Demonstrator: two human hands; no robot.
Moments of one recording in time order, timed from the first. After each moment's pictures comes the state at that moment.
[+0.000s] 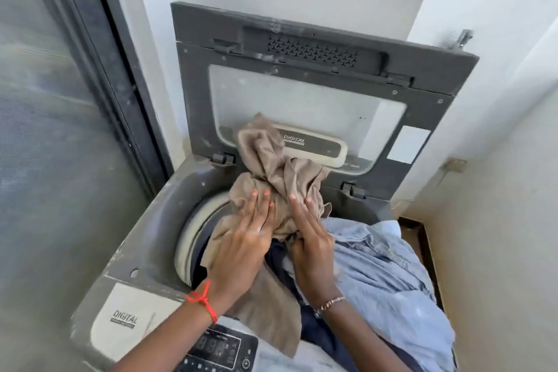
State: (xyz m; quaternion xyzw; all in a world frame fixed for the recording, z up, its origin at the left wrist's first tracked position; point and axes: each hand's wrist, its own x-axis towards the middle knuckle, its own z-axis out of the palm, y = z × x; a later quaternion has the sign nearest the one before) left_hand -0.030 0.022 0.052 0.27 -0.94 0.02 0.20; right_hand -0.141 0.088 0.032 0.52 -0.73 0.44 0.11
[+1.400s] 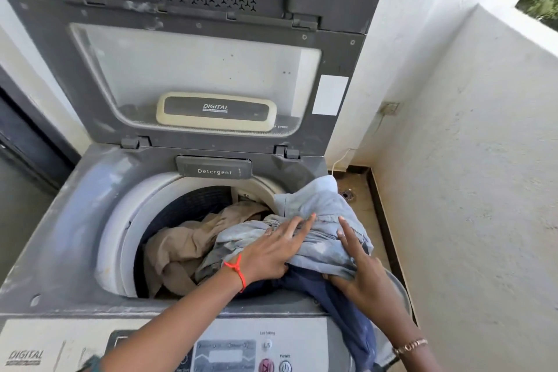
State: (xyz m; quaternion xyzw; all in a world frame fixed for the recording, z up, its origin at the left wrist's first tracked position) left_hand -0.152 0.081 -0.022 0.02 -0.98 -0.15 -0.10; right_hand -0.231 0.265 0.005 0.39 -0.86 0.30 -0.16
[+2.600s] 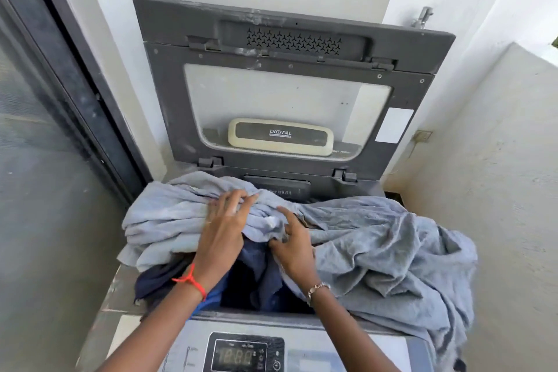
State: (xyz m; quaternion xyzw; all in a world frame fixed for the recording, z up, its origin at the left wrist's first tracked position) left_hand -0.023 -0.054 0.016 0.26 -0.94 -0.04 0.23; right_hand -0.118 0.055 0.003 0.32 -0.77 0.50 -0.22
